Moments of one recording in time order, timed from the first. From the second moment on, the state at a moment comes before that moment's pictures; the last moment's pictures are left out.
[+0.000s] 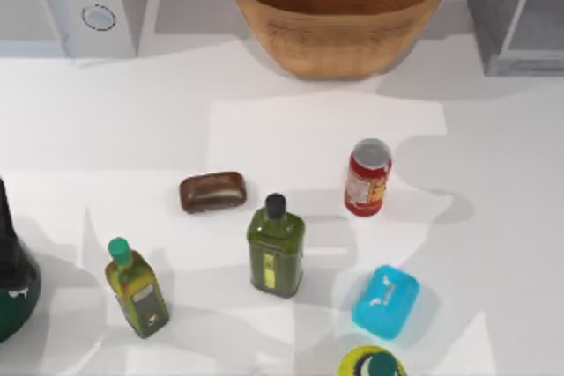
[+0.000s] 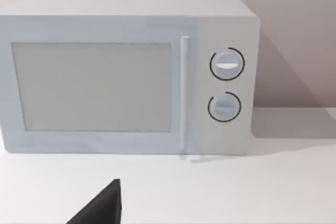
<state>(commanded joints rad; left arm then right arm) 0.00 0.00 0.00 0.00 0.00 0.00 -0.24 2.09 1.28 0.83 -0.21 0.02</state>
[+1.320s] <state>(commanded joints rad) 0.00 0.00 0.00 0.00 0.00 0.00 -0.01 1.81 0.57 1.23 0.01 0.02</state>
